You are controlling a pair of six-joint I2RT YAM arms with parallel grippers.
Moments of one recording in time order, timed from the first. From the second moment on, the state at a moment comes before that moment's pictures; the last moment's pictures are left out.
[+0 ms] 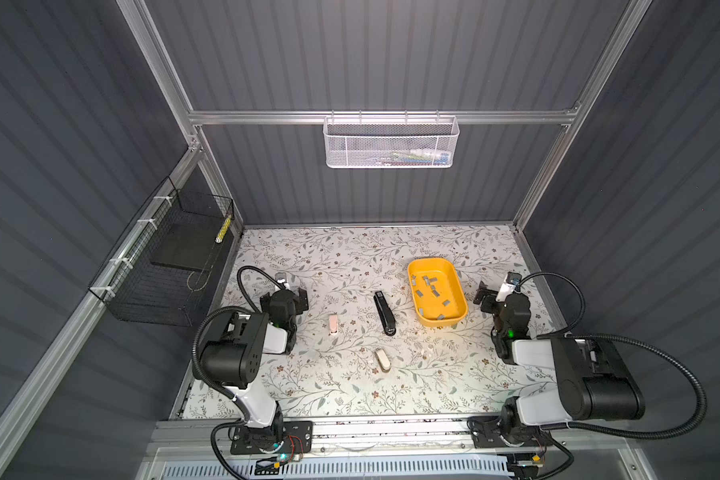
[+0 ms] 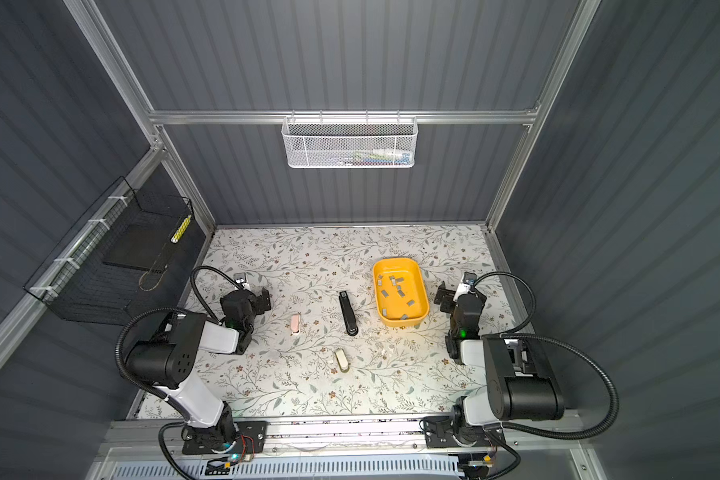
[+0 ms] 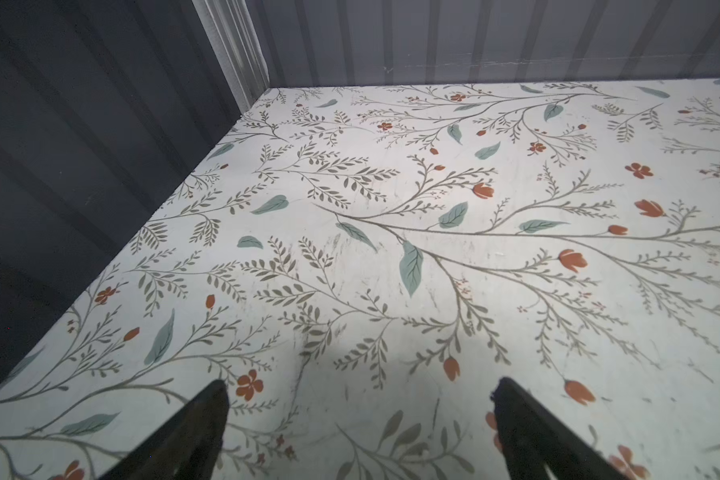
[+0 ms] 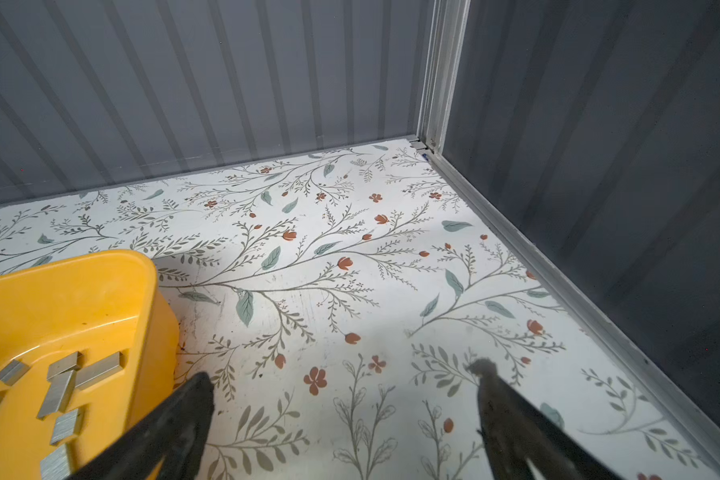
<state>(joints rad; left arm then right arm) -0.12 1.71 0.45 0.85 -0.34 -0.02 -0.02 1.45 0.29 0.91 0.19 0.08</state>
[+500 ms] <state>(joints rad) -0.12 1.71 0.45 0.85 -0.33 -0.02 -0.02 1.45 0.29 0.91 0.19 0.08</state>
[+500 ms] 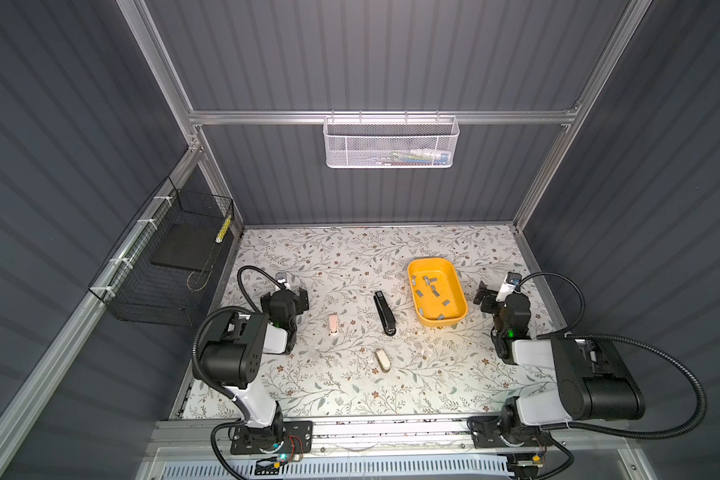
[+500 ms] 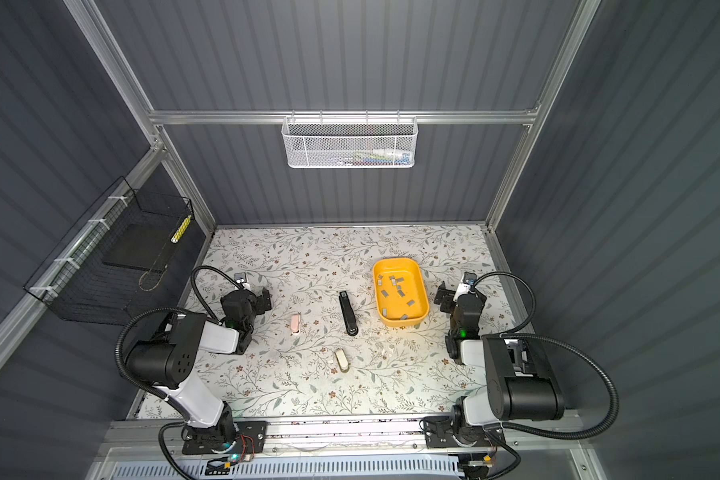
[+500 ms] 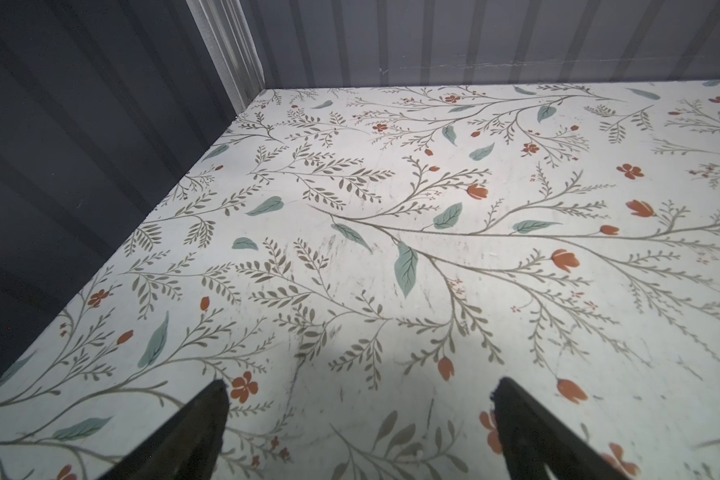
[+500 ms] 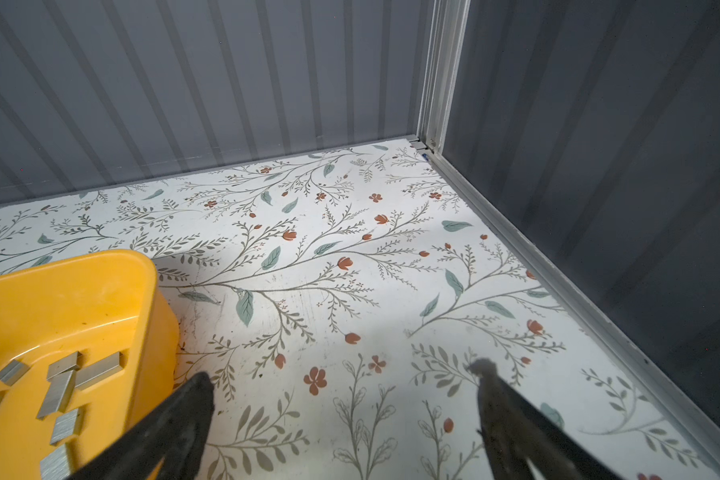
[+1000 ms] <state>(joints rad) -0.10 1.71 0.45 0.85 -0.29 -0.02 -0.02 1.45 0.26 0.97 0.19 0.08</state>
